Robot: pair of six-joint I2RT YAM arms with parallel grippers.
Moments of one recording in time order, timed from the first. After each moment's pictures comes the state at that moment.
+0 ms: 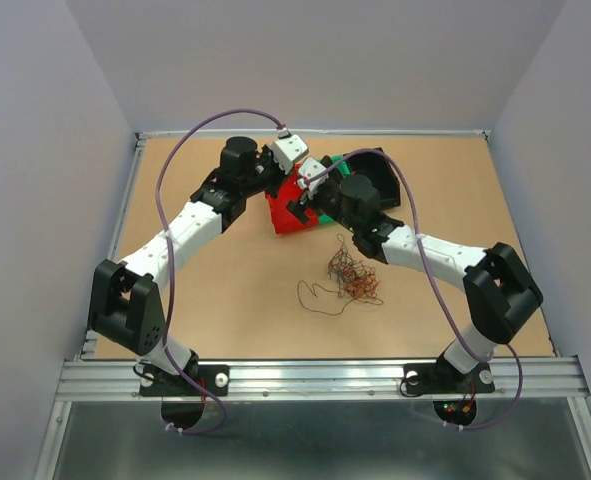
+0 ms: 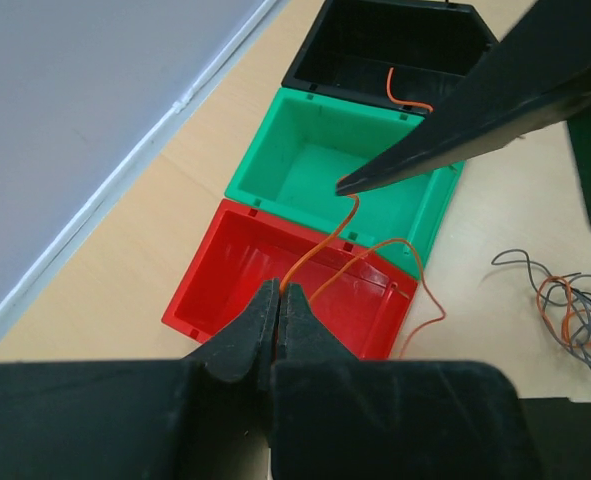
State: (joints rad) left arm -0.47 1.53 1.25 -0.05 0.30 0.37; right arm 0.71 1.61 1.07 0.47 -0.04 -0.39
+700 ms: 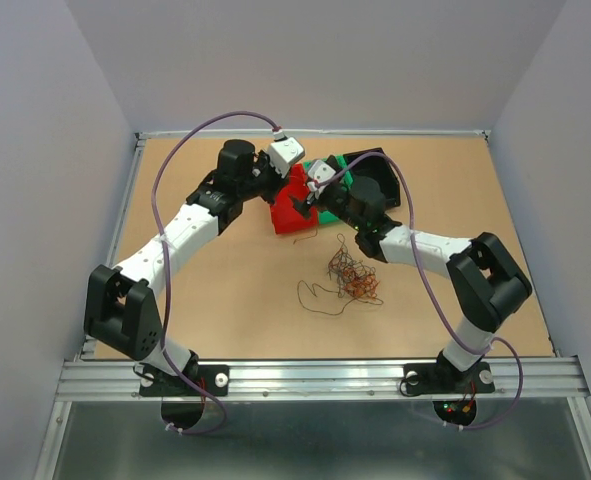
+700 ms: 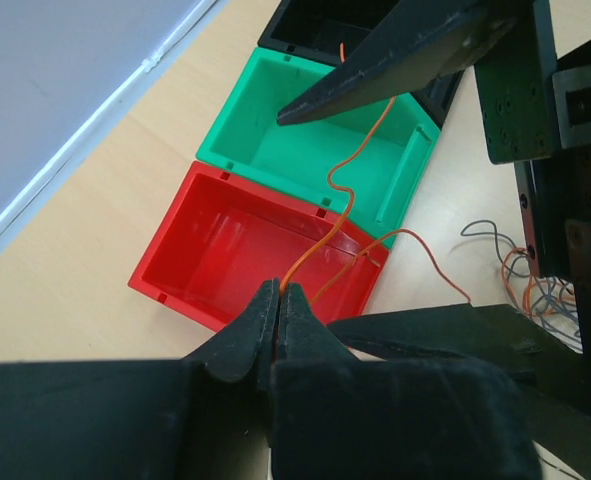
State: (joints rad) left arm -0.48 1.50 1.24 -0.14 0.30 0.32; right arm 0.65 1.71 1.02 0.74 -0.21 -0.41
